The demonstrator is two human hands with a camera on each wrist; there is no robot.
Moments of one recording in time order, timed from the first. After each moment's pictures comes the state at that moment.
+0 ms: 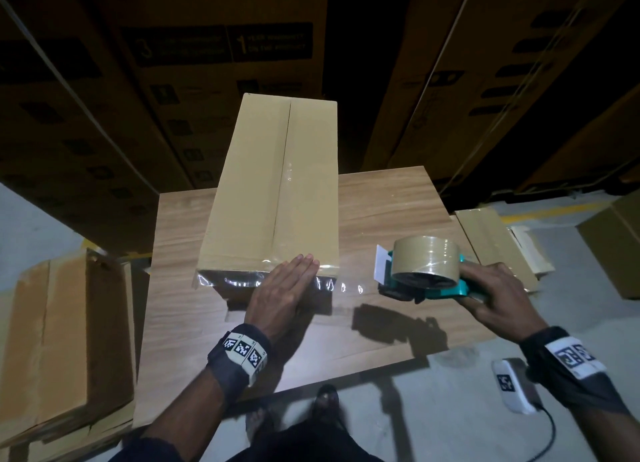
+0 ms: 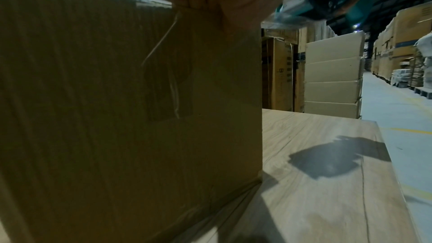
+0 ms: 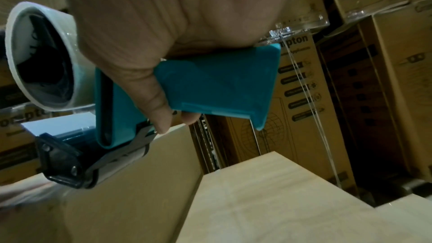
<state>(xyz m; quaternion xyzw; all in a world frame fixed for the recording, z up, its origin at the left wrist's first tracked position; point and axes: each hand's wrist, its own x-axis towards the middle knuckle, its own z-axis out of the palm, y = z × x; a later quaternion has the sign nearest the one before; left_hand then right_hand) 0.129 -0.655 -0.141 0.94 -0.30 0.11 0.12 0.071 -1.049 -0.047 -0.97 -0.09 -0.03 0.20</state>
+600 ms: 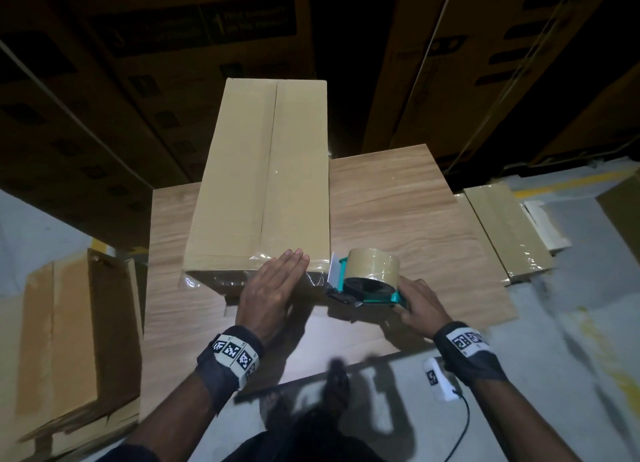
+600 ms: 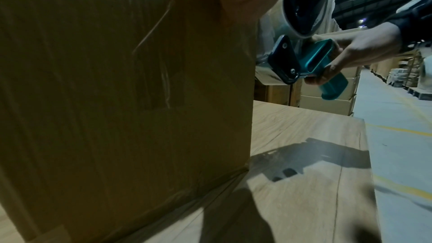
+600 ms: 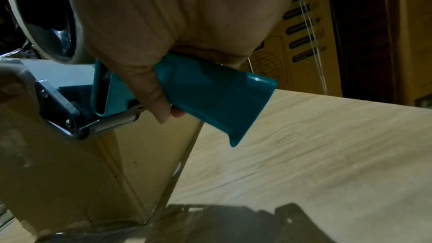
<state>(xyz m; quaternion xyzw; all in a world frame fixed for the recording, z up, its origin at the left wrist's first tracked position) 0.123 -0.659 -0.141 0.95 -0.27 0.07 0.15 0.086 -0.981 -0.156 -0.94 -0.05 0.14 0.29</state>
